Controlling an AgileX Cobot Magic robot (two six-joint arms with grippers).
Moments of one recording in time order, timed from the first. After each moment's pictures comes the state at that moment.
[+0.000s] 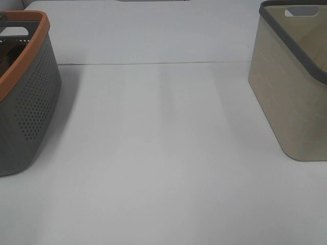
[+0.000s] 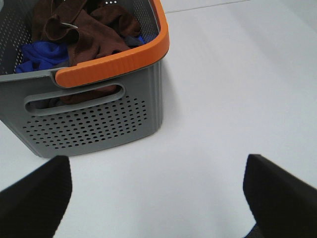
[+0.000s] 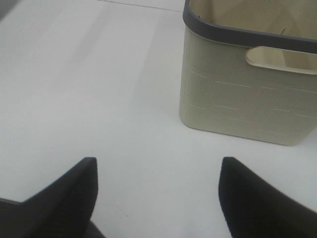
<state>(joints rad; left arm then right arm) -0.03 -0.01 -0.50 -0.13 1.06 0.16 -0.03 0.00 -0.50 0.15 1.07 -0.17</state>
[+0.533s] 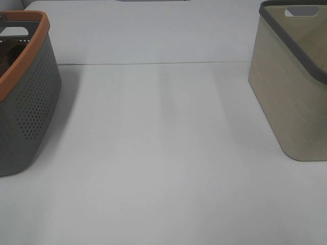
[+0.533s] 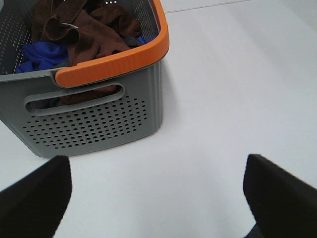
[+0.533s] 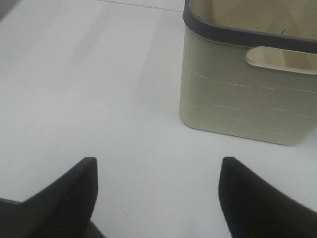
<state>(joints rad) -0.03 -0.01 -0.50 -0.13 1.06 0.16 -0.03 0.00 -0.50 0.15 1.07 -0.17</state>
